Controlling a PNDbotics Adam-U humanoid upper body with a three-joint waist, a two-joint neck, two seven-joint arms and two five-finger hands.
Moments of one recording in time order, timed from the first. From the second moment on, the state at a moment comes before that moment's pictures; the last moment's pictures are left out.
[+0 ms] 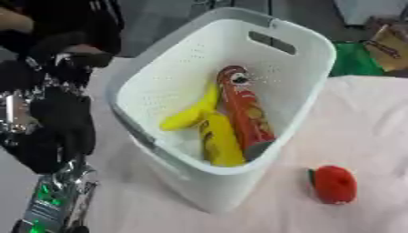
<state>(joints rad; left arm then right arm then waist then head) -0.48 0.20 0.03 -1.99 0.19 -0.46 0.13 0.15 -0.77 -0.26 -1.98 0.94 -0.39 -0.48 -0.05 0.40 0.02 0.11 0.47</state>
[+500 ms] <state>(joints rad) -0.47 0.19 0.03 -1.99 0.19 -0.46 0.13 0.17 -0.89 -0.20 -1.98 0.93 -0.34 -0.33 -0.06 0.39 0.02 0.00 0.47</state>
